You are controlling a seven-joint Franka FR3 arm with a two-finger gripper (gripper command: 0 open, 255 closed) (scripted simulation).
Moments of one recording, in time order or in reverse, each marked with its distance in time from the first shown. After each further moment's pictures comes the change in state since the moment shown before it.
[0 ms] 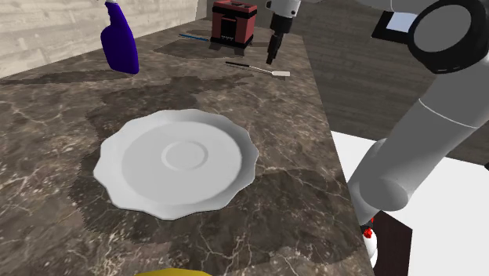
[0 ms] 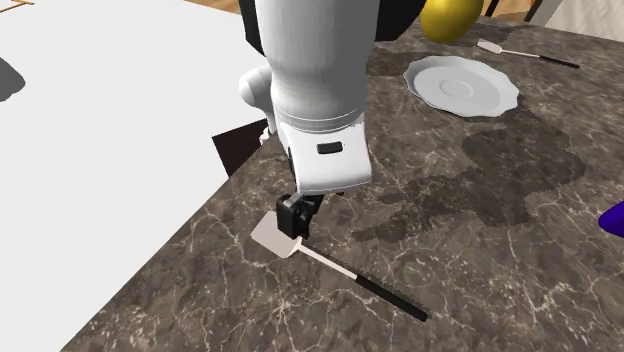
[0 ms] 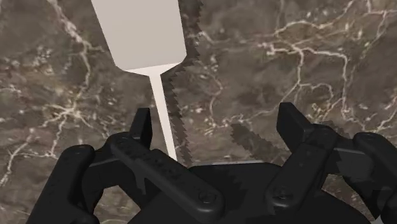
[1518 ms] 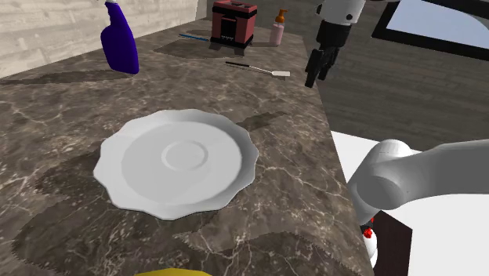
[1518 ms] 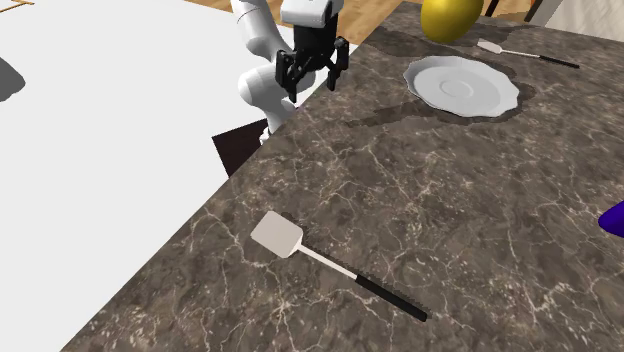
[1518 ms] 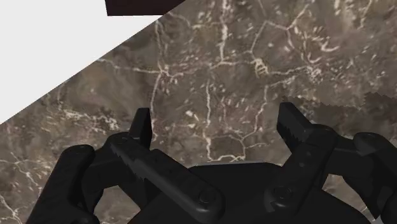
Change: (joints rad) arm -0.078 -0.752 0.315 -0.563 -0.081 -0.246 0.652
